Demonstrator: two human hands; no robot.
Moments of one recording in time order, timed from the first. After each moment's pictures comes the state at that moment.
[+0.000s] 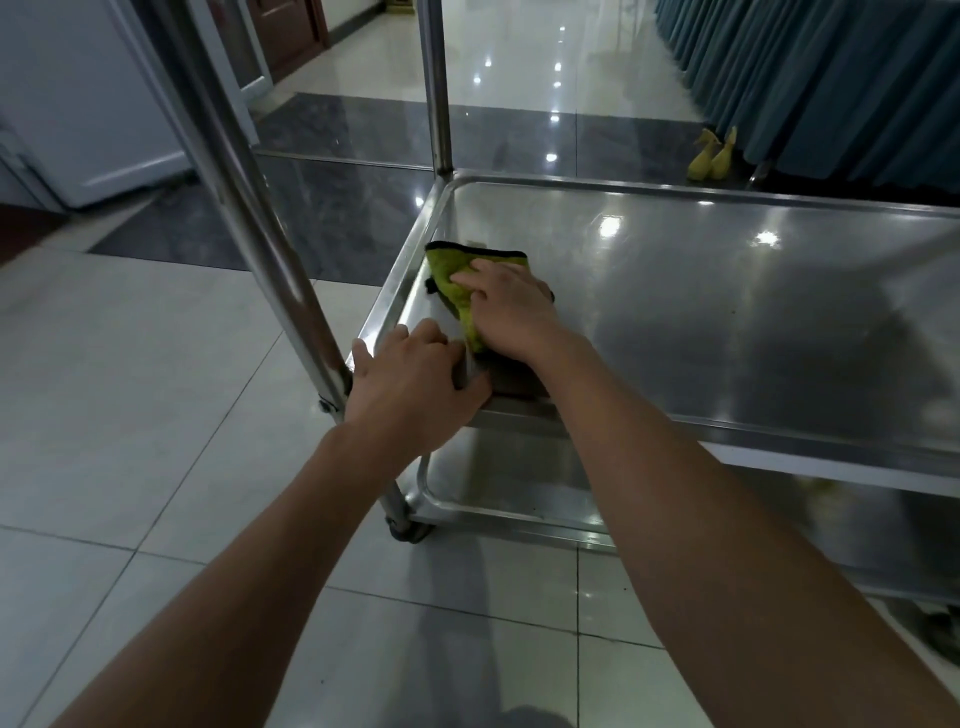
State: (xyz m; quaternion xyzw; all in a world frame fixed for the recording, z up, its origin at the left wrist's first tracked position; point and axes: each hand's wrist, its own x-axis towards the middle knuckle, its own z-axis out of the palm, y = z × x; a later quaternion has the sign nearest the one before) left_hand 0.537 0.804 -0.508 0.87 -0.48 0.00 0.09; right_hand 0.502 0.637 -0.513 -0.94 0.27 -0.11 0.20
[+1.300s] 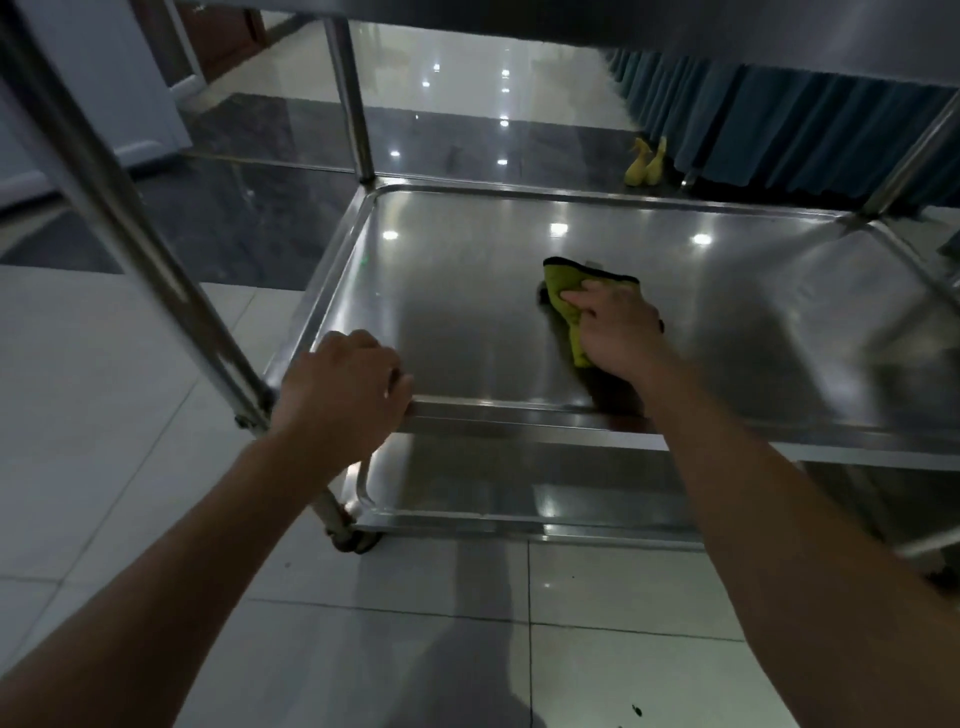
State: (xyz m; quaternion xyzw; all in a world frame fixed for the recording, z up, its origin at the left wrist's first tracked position) left_hand 0.531 0.812 -0.497 0.85 -0.51 0.06 0.10; right_hand 0.353 0.549 -0.508 -0.89 0.43 -0.08 0.12
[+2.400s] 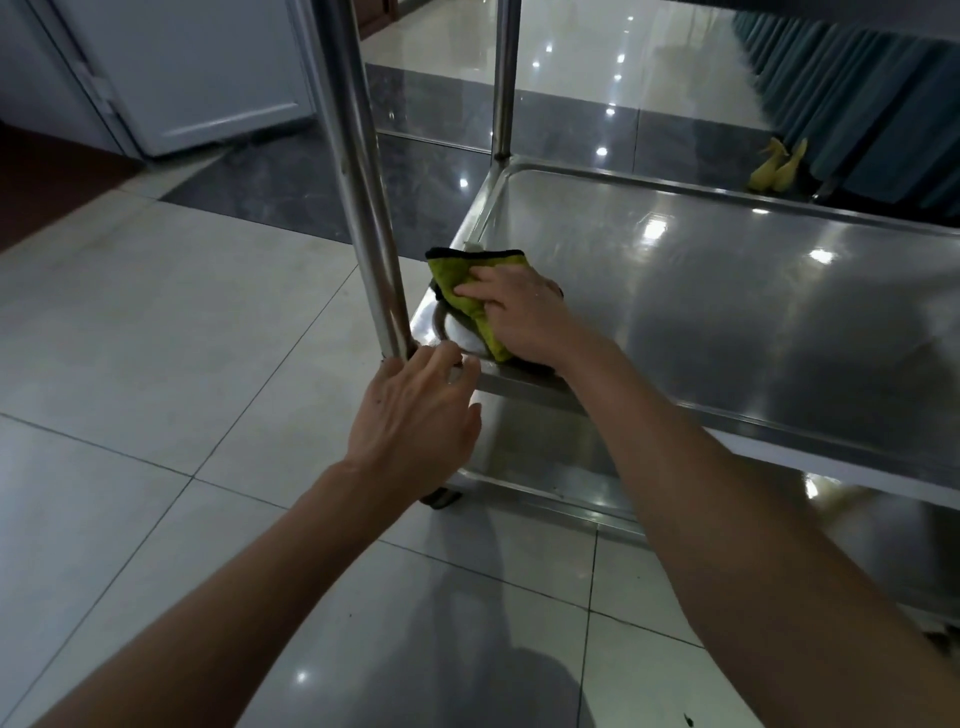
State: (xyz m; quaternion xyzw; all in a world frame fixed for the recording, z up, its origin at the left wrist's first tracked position) left_hand 0.518 0.901 -0.512 0.86 -0.51 0.10 0.05; right_hand 0.514 0.695 -0.510 -0.97 0.11 -0.10 0.17
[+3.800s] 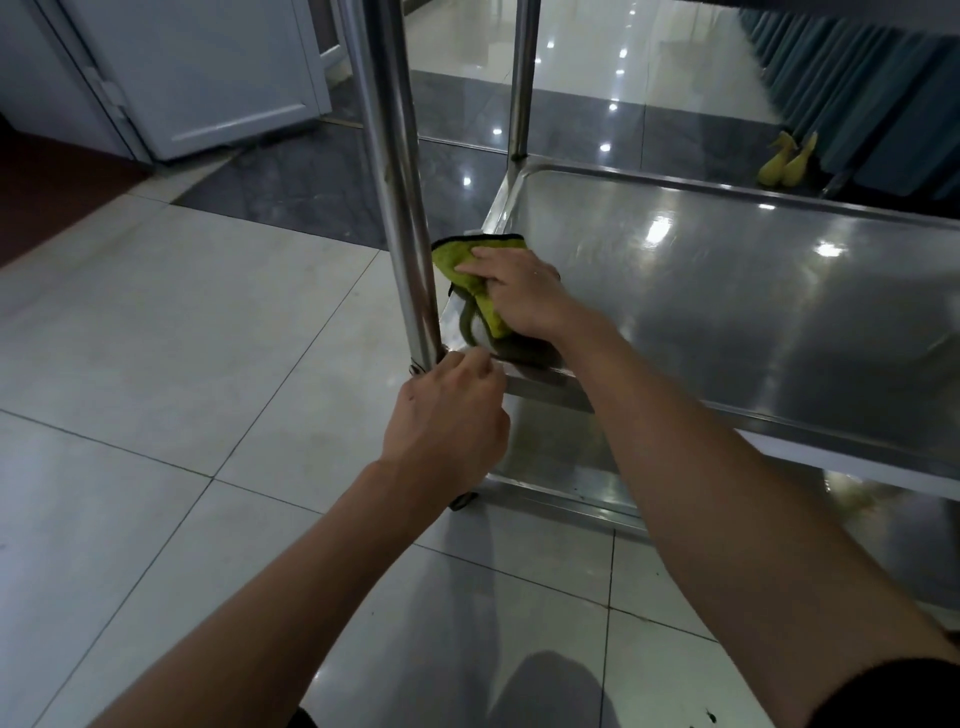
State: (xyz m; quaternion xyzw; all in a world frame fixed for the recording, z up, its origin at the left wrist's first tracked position) left_hand 0.517 0.900 -0.507 0.86 -0.50 0.07 0.10; right_hand 0.551 0.699 -0.504 -0.96 0.17 -0.07 0.21
